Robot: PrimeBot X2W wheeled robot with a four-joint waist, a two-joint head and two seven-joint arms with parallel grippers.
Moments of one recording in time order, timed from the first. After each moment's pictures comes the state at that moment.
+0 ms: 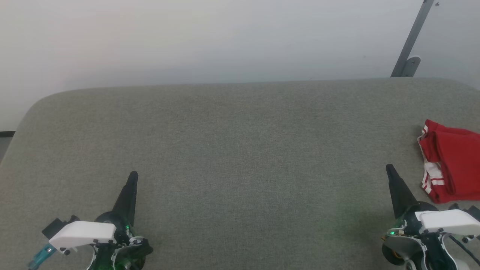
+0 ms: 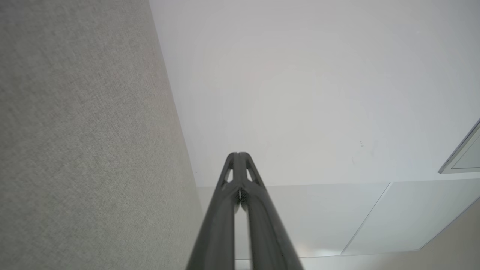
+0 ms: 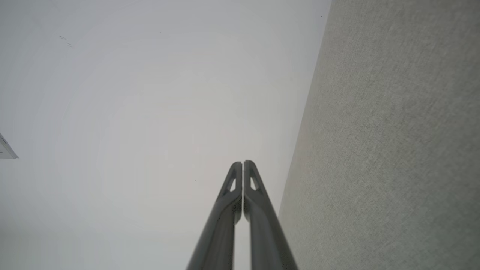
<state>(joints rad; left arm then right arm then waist) -0.10 0.05 0.11 0.25 -1.61 -0.13 0.11 -0.11 -0.05 -0.11 0.25 1.61 0.13 0.11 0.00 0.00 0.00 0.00</state>
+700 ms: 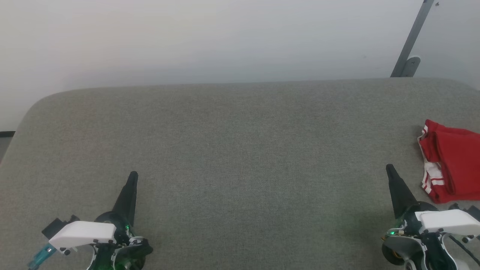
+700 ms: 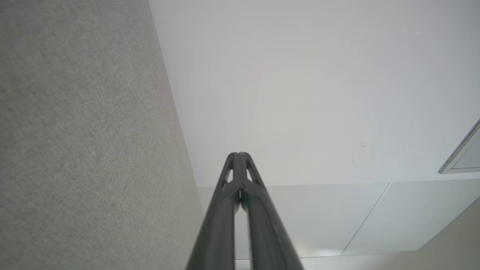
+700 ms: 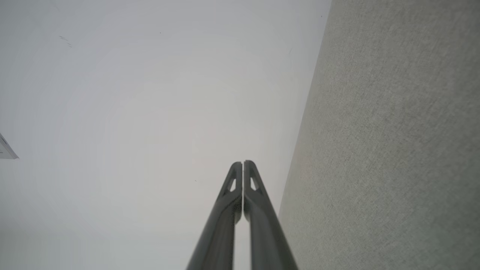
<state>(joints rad) -0.10 0.05 0.11 0.25 -1.61 -0.13 0.11 -0.11 -0.05 -0.11 0.25 1.61 0.13 0.11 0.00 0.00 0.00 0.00</state>
